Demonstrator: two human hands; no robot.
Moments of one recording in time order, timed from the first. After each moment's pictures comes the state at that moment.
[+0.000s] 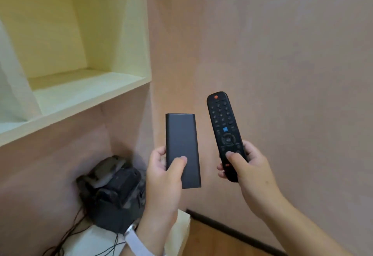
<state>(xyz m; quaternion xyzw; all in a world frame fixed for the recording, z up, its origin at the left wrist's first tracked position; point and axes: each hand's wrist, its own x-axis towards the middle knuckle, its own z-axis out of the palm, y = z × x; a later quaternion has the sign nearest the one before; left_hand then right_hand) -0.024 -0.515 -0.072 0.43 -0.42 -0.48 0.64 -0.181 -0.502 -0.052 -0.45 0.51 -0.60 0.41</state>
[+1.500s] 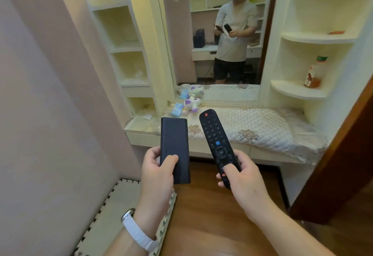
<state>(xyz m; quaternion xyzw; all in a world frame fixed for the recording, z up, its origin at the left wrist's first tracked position) -0.551 0.136 -0.109 0.01 -0.69 -0.72 0.01 -0.493 0.299 -0.128 0.14 0.72 -0.66 -0.14</state>
